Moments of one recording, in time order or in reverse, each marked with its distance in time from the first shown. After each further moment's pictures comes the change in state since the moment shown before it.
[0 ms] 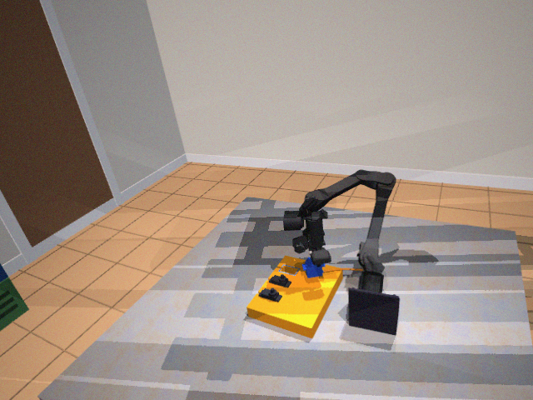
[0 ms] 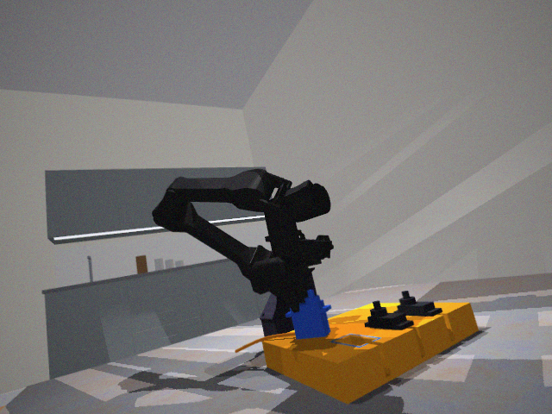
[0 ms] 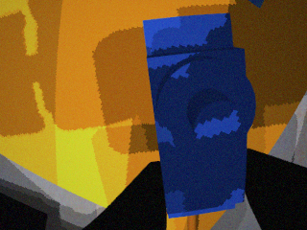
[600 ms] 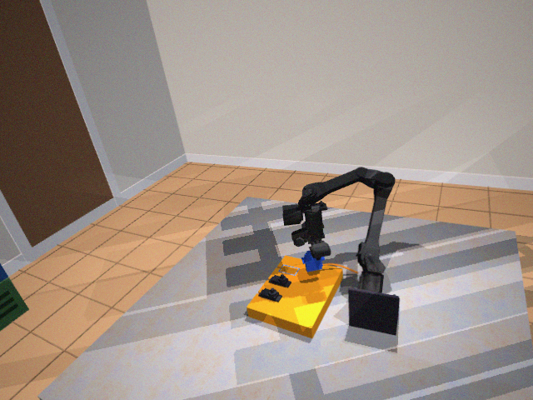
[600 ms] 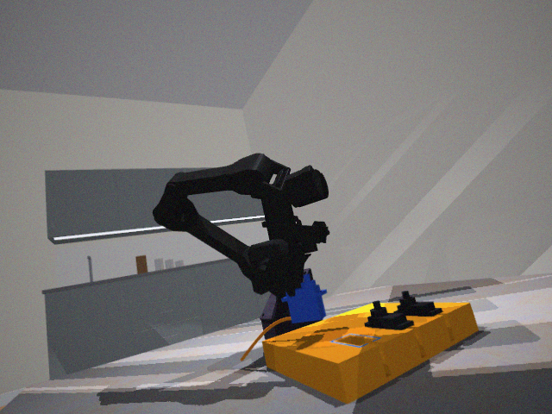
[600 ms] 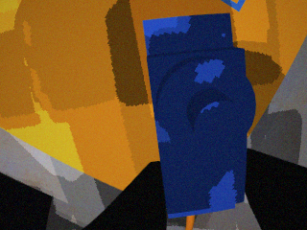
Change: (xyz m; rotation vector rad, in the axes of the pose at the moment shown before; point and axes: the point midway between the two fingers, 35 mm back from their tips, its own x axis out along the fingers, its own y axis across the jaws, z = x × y) arm -0.029 -0.002 0.000 -0.009 0.003 -0.005
